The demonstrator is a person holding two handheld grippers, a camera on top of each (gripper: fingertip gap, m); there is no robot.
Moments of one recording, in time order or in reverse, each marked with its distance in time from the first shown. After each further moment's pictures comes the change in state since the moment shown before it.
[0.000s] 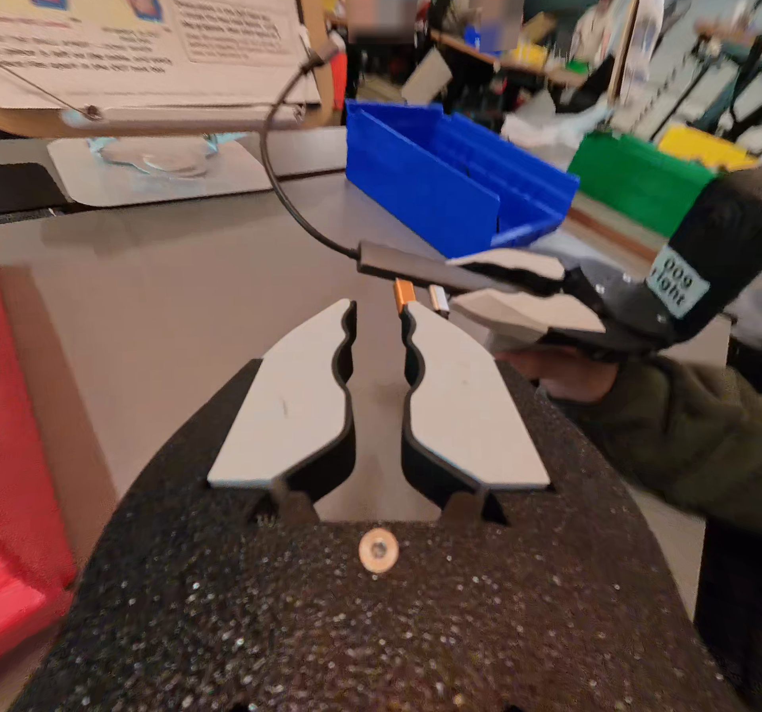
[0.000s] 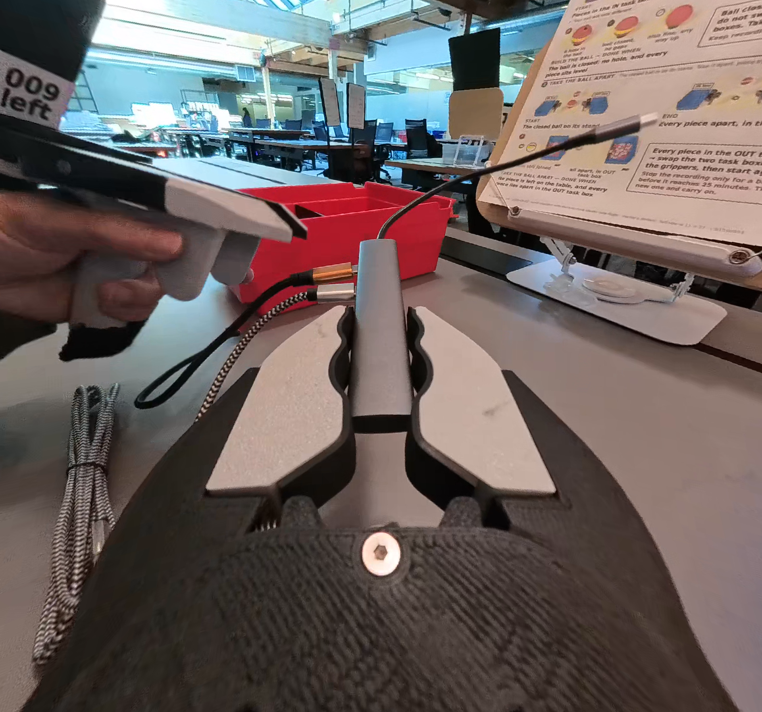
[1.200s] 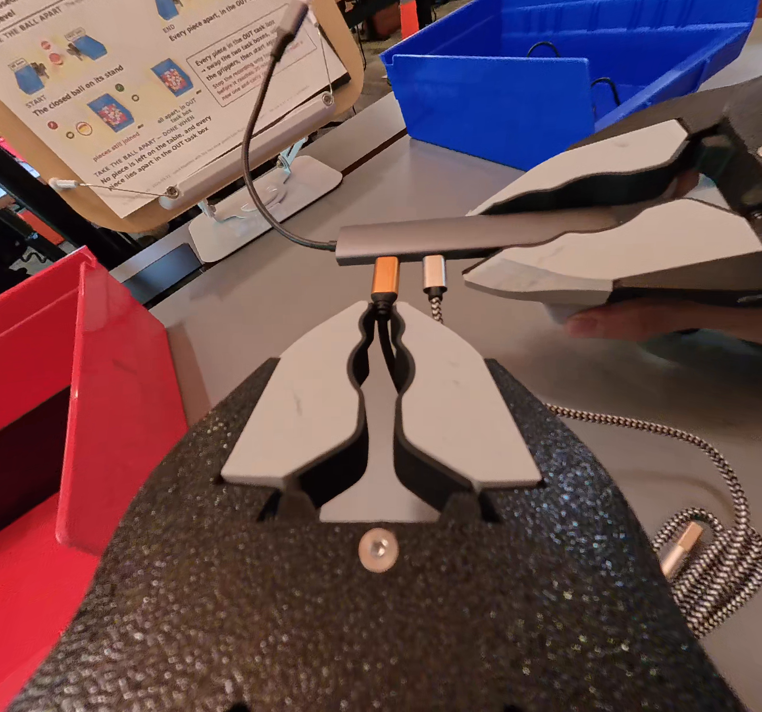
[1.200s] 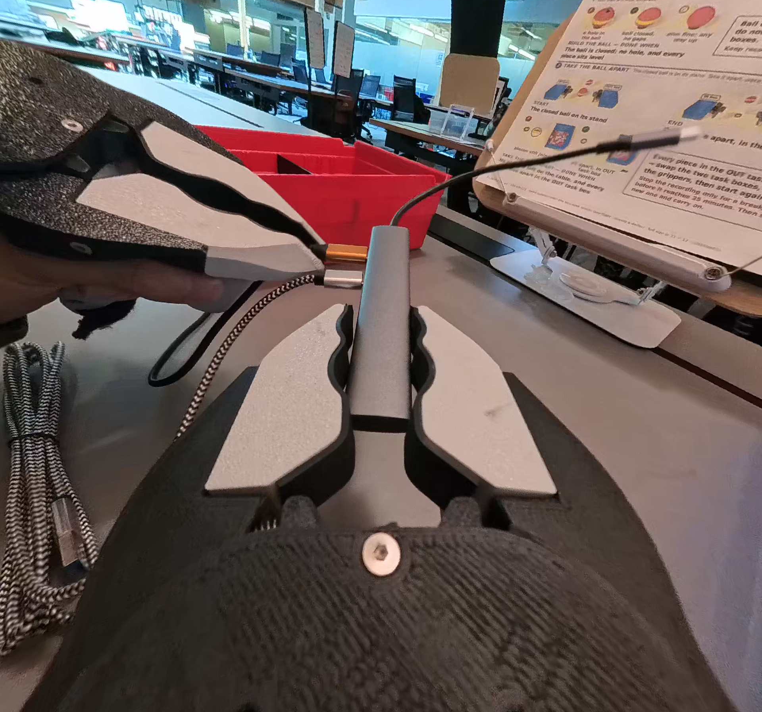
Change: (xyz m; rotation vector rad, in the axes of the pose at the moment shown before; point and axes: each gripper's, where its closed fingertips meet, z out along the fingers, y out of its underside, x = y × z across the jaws) left arm -0.005 0.023 0.019 -0.088 -0.252 0.474; right arm -0.003 0.013 0.007 -0.099 0.042 -0.143
